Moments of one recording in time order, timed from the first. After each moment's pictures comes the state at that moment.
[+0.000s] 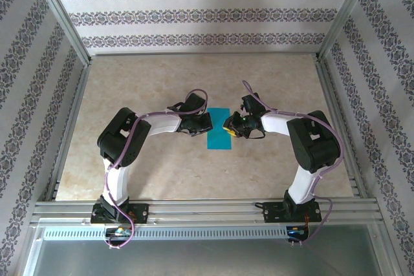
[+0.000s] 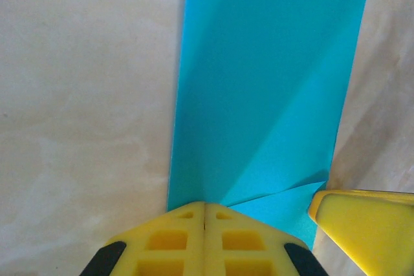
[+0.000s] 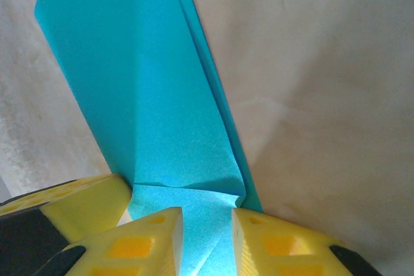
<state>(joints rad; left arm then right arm) -0.59 1.99 1.19 -0.17 0.27 -0.90 0.35 1.79 0.89 -0.15 -0.48 0.94</state>
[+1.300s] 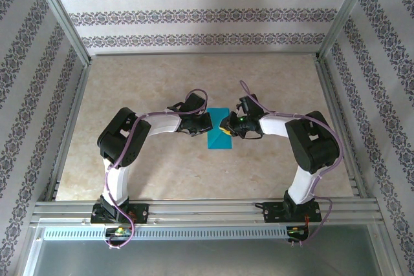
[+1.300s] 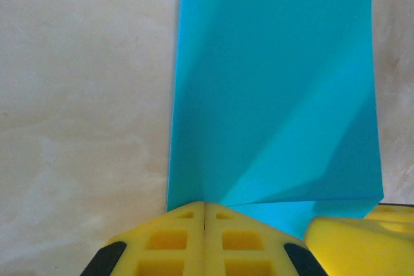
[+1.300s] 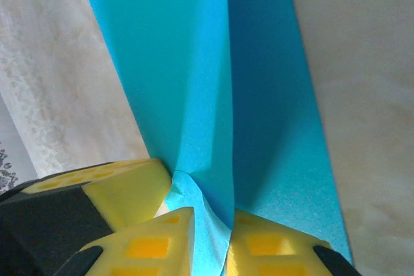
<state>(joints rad) -0.59 1.99 1.19 -0.17 0.27 -0.91 0.38 1.79 0.86 -0.03 -0.54 0.97</state>
